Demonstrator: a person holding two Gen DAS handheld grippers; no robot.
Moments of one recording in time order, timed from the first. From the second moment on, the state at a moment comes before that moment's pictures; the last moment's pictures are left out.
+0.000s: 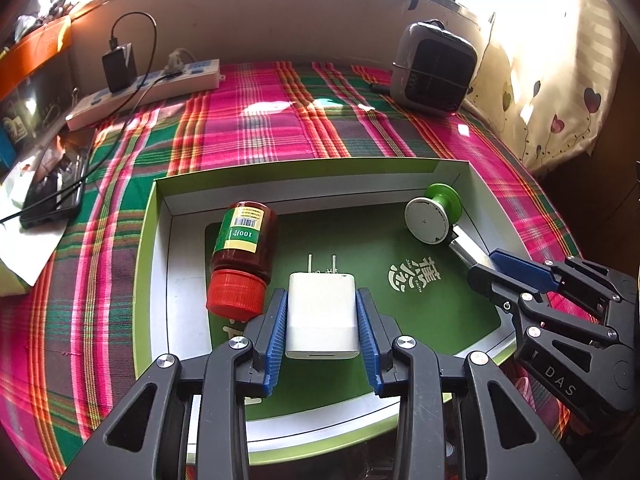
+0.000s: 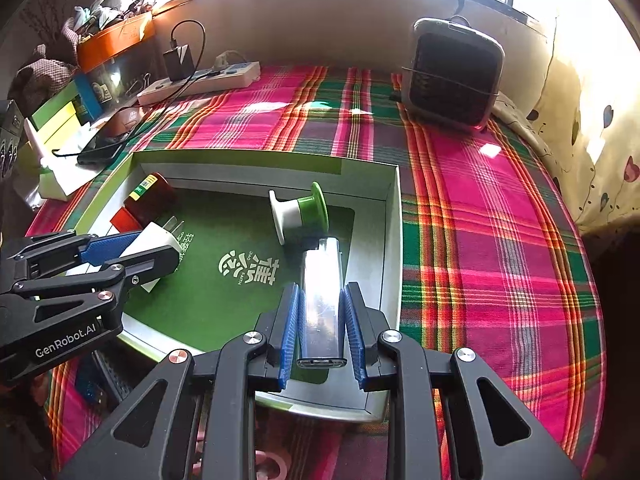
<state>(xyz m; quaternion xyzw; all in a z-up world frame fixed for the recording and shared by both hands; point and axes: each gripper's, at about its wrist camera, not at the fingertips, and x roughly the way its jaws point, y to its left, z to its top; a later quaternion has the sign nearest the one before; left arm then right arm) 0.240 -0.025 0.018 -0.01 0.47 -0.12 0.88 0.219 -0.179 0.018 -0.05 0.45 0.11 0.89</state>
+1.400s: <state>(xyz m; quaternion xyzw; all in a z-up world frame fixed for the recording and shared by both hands) 0.203 -0.020 0.046 -0.02 0.44 -0.12 0.89 0.192 -0.190 0.039 0.00 0.41 0.10 0.91</state>
